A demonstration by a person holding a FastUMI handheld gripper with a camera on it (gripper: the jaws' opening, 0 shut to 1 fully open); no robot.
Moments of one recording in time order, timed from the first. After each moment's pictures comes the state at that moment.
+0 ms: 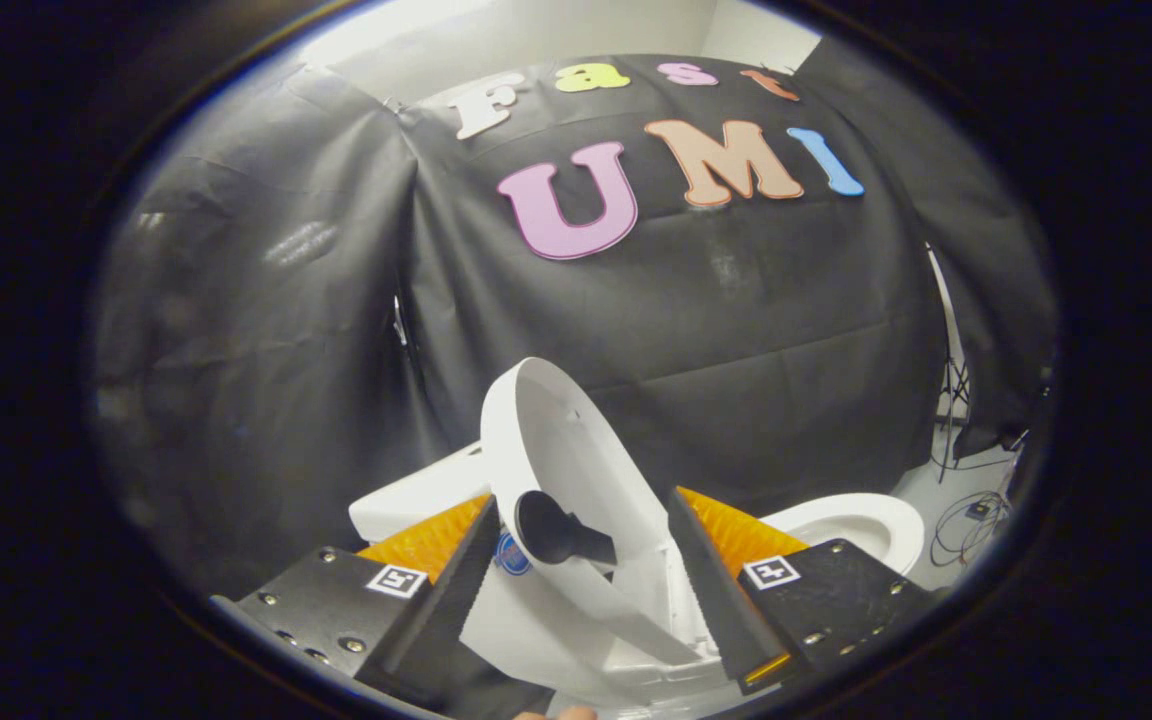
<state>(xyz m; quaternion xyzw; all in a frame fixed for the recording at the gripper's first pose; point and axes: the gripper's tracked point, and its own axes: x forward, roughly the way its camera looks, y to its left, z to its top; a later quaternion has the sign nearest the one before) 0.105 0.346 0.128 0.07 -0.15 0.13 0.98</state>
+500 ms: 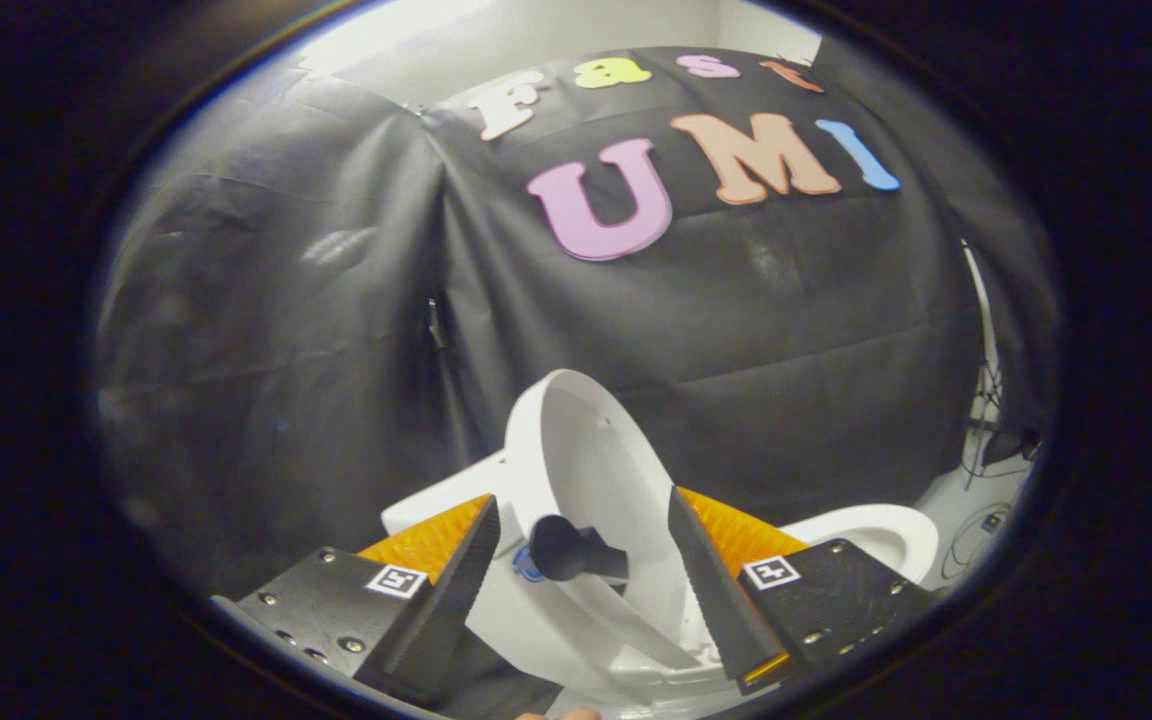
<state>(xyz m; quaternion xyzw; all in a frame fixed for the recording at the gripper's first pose) 0.089 0.362 0.158 0.05 -0.15 0.22 0.96</state>
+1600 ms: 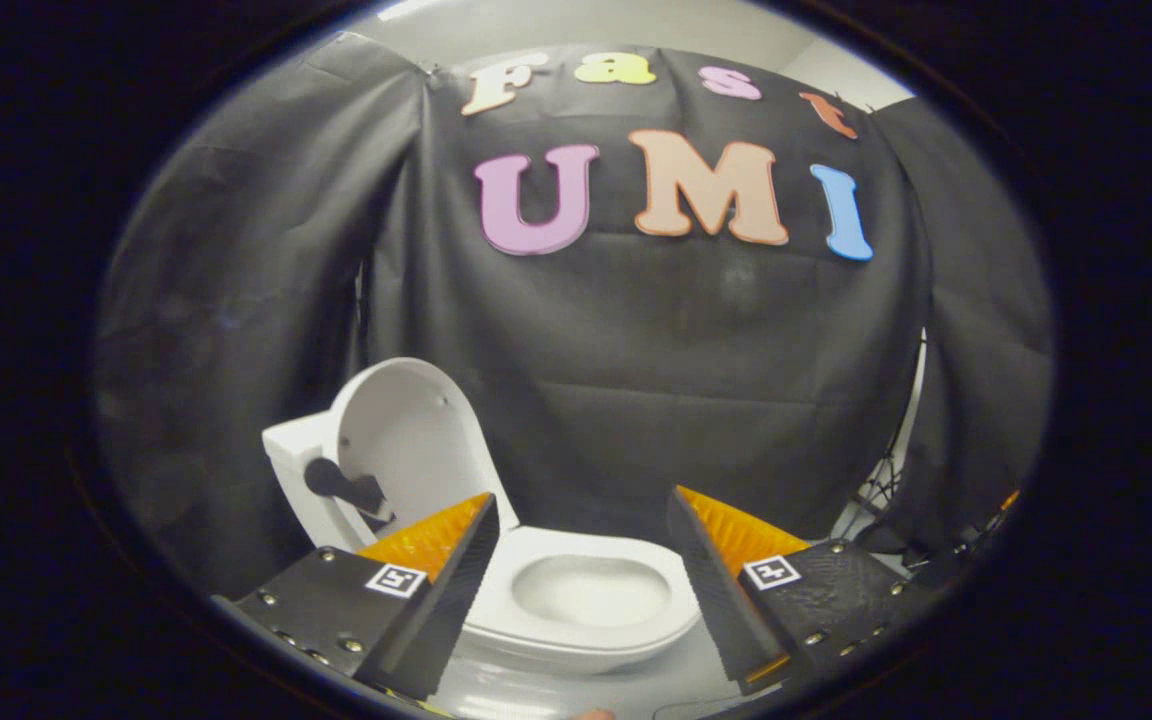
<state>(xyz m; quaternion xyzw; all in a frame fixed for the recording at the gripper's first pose) 0.081 0.085 0.202 -0.09 -0.09 0.10 0.99</state>
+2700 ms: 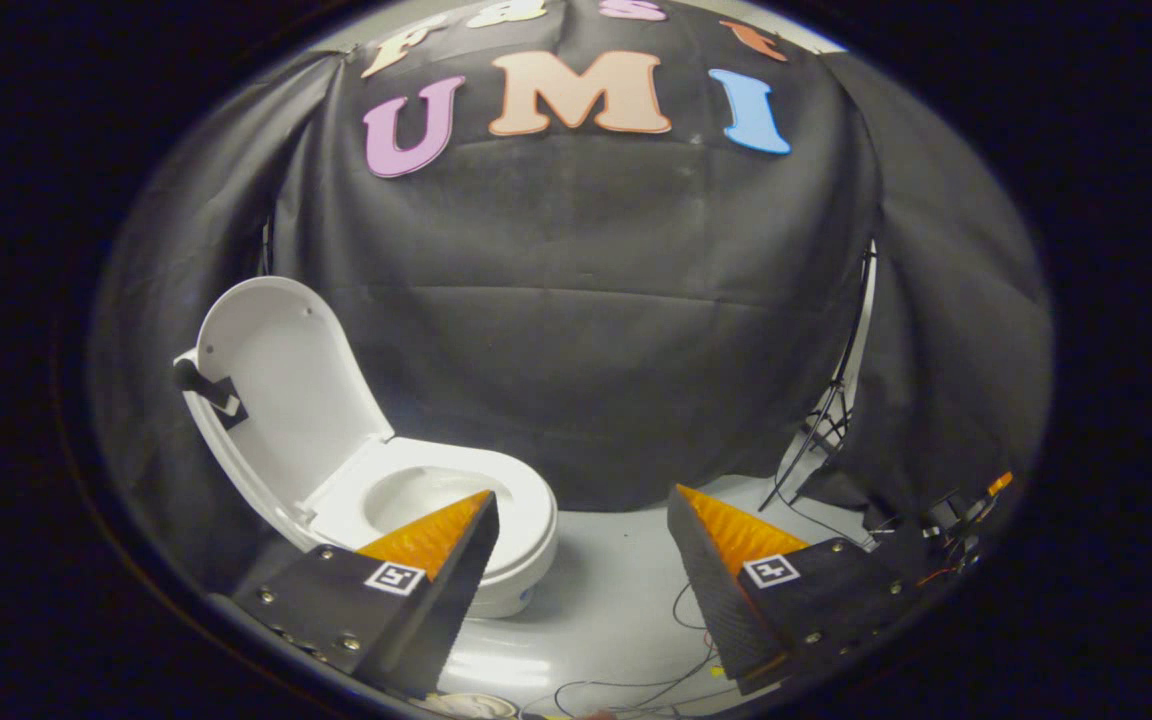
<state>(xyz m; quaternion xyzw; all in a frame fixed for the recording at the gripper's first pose) 0.163 -0.156 0.159 -0.08 0.01 0.06 1.00</state>
